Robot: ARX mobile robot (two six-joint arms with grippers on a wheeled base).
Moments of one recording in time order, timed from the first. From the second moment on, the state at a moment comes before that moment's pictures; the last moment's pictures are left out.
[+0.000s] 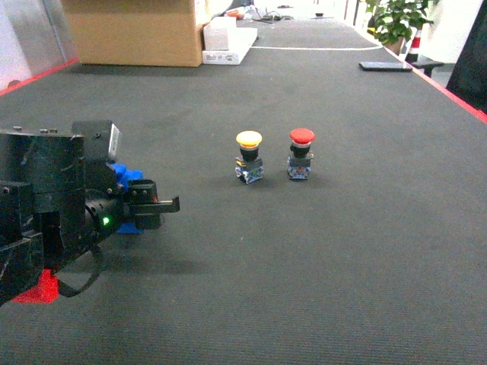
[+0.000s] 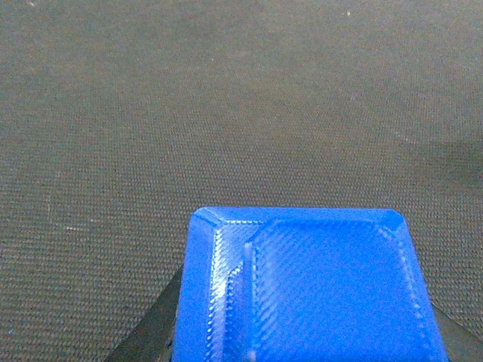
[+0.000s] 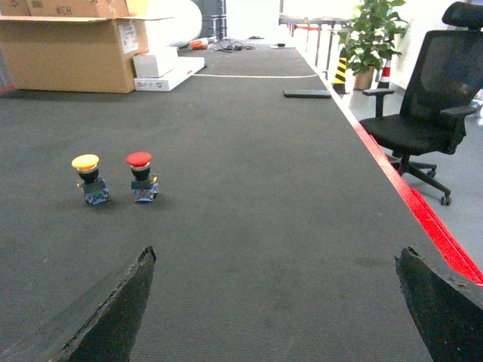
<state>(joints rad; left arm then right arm) -0.22 2.18 0.85 0.93 -0.20 -0.12 0.00 0.01 0.01 -0.01 0.00 0.00</state>
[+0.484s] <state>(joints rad) -0.32 1.57 0.44 0.88 -0.27 -0.09 0.00 0.01 0.01 -0.01 0.00 0.00</state>
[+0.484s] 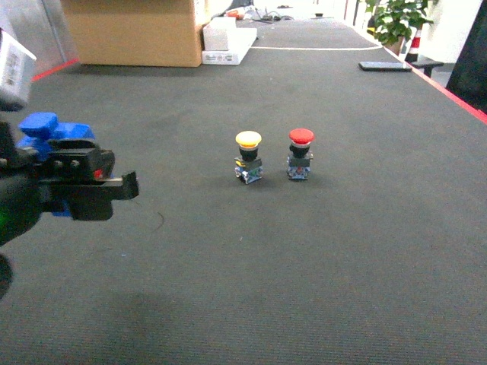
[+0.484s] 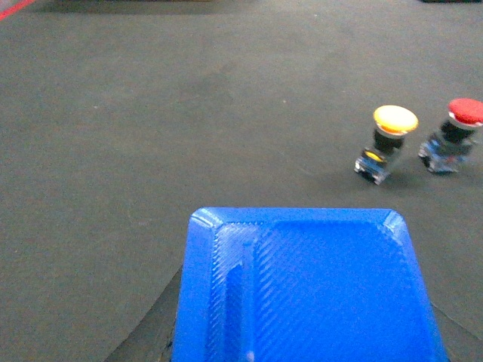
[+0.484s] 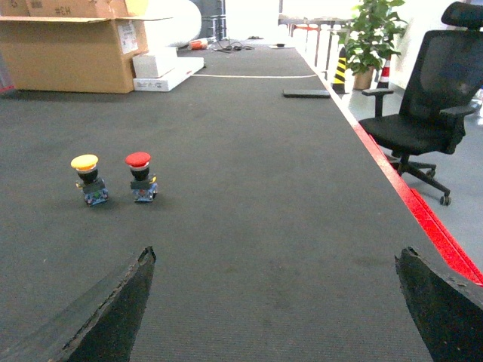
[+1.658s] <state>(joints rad) -0.52 0.37 0.22 0.05 -0.57 -0.11 0.00 0.01 0.01 0.00 0.00 0.00</state>
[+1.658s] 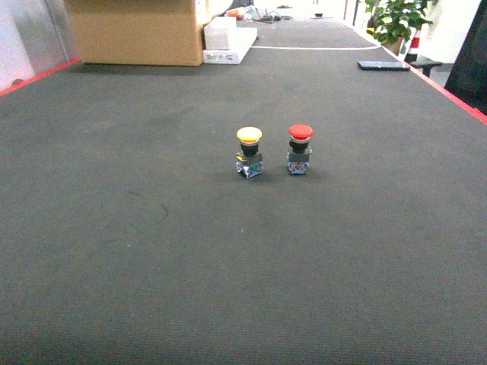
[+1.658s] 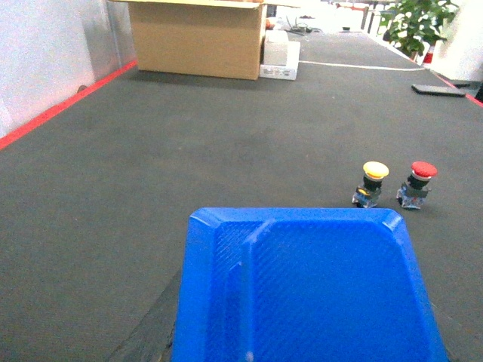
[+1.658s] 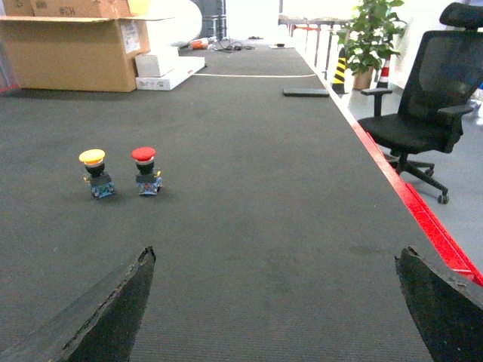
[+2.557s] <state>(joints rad) -0.52 0.37 0.22 0.05 -0.57 -0.11 0.00 0.01 0.01 -0.01 0.00 0.00</state>
